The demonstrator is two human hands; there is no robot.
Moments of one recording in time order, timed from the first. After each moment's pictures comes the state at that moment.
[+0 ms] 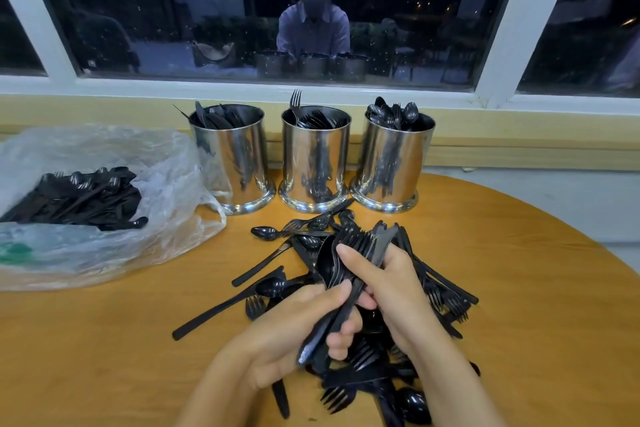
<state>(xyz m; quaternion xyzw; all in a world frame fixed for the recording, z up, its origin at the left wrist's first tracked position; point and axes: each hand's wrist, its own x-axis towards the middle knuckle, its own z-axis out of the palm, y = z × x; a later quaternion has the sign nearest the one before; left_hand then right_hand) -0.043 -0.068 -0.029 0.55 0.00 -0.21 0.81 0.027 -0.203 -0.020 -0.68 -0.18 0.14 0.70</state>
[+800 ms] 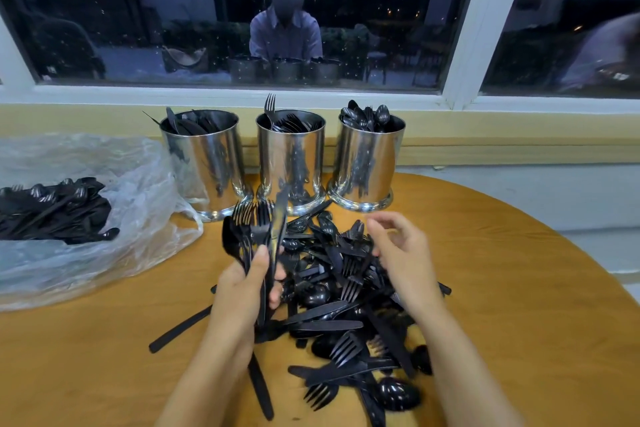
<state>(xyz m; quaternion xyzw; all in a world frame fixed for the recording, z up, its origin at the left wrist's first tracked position) -0.032 -0.055 -0.040 0.62 0.19 0.16 0.74 0.063 -0.233 -0.024 -0.78 -0.14 -0.06 0.60</state>
